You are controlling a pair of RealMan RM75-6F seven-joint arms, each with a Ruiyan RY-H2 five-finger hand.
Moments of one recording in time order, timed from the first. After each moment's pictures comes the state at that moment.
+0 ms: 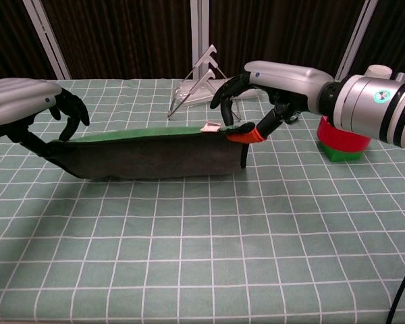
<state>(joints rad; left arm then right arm) -0.59 -1.46 -0.06 -1.59 1.19 1.08 0.39 0.83 -1.52 0.15 -1.54 -1.27 0.84 0.10</state>
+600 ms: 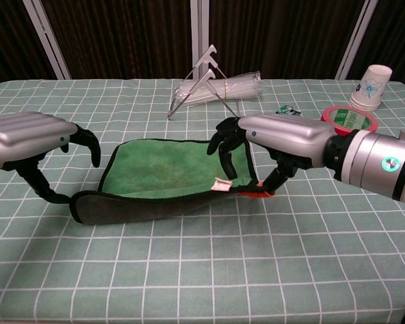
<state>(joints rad) -0.62 -1.46 -0.01 -1.65 1.13 0.99 0.52 0.77 -1.58 0.01 -1.50 -1.46 0.91 -0.01</state>
